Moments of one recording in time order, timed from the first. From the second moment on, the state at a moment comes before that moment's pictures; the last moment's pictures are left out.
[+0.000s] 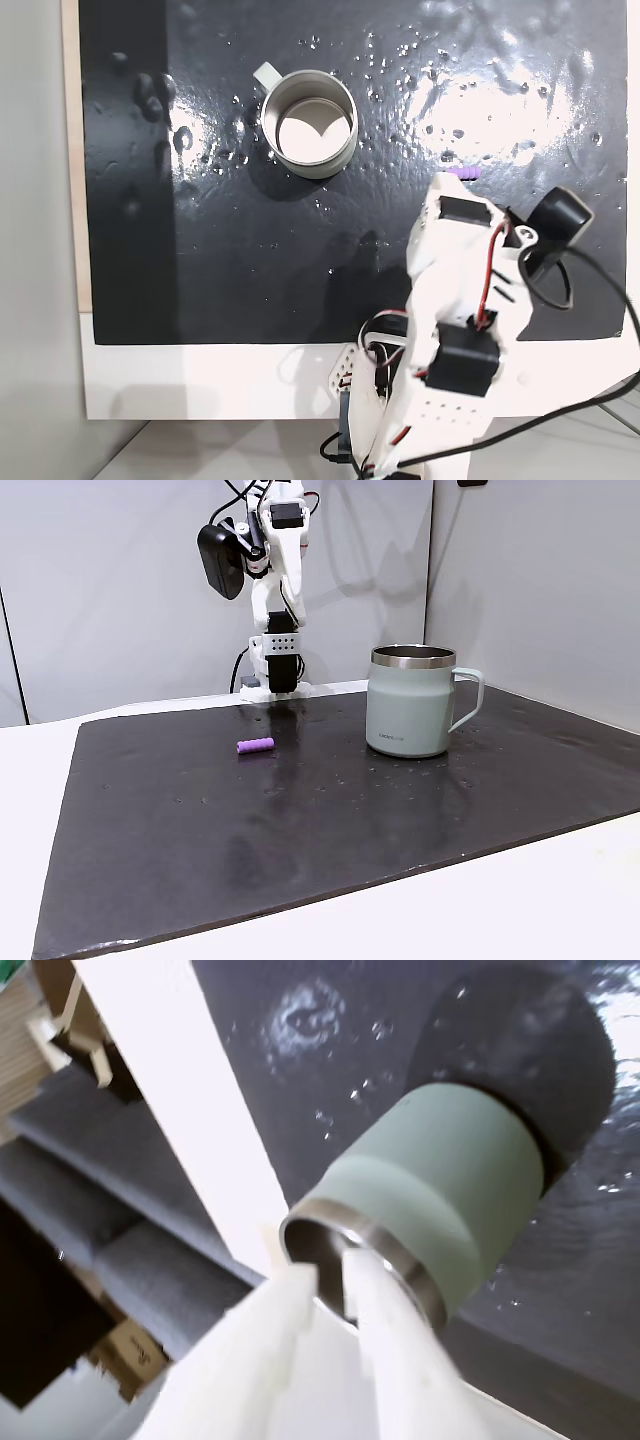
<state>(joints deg) 9.2 131.7 103.8 75.5 0.7</state>
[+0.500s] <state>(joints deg) 21.3 97.1 82.9 87.7 -4.3</state>
